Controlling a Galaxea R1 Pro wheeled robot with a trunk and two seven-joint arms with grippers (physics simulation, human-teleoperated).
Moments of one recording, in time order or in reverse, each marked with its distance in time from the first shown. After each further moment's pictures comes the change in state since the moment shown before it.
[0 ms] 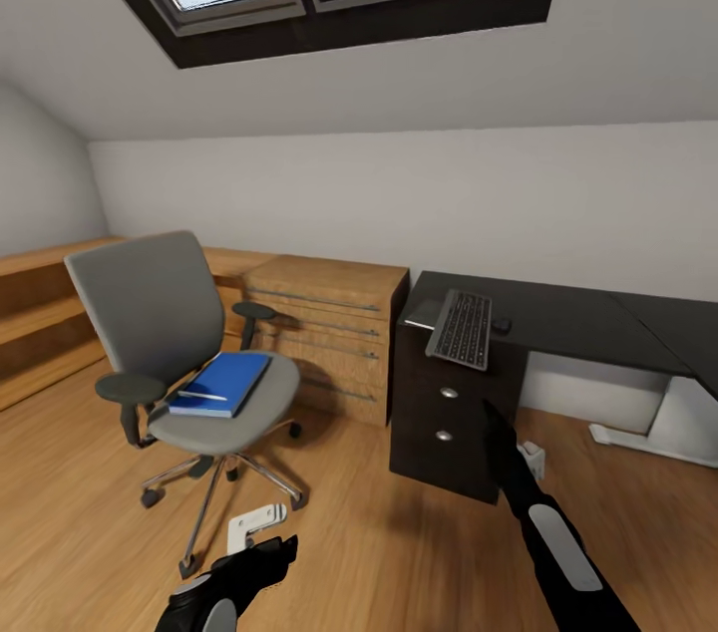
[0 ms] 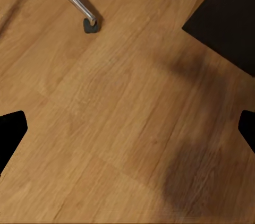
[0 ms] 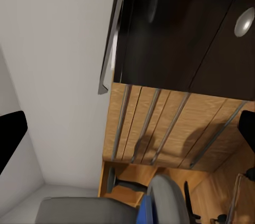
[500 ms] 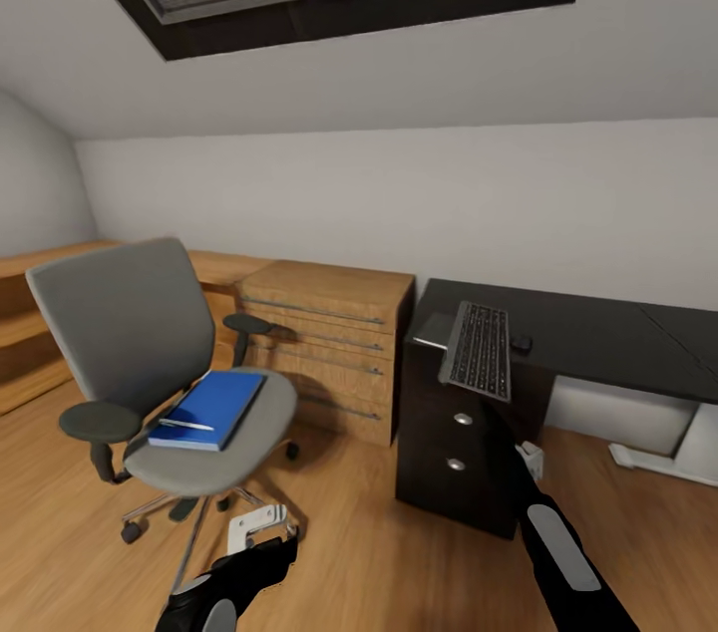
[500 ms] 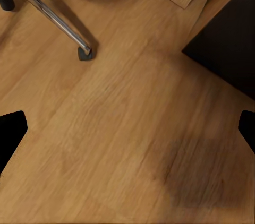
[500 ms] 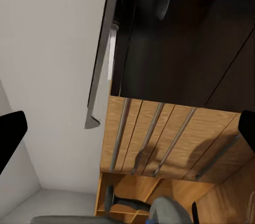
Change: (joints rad) left arm 0.000 0.003 -0.003 0.000 0.001 0.001 -0.003; right arm 0.000 0.002 0.006 0.002 0.003 0.000 0.000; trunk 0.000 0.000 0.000
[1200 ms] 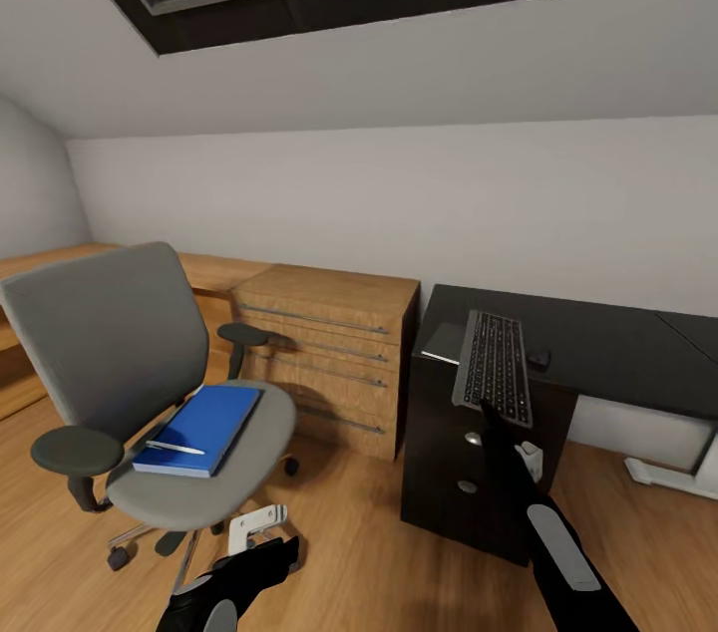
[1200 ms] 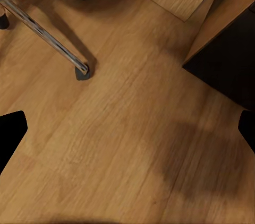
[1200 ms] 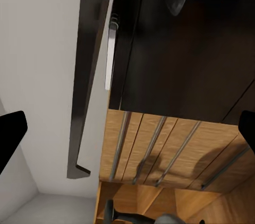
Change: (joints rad) left arm 0.000 0.000 -0.004 0.002 0.001 0.001 0.000; right arm 0.000 0.001 0.000 0.000 0.000 0.000 0.001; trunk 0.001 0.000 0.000
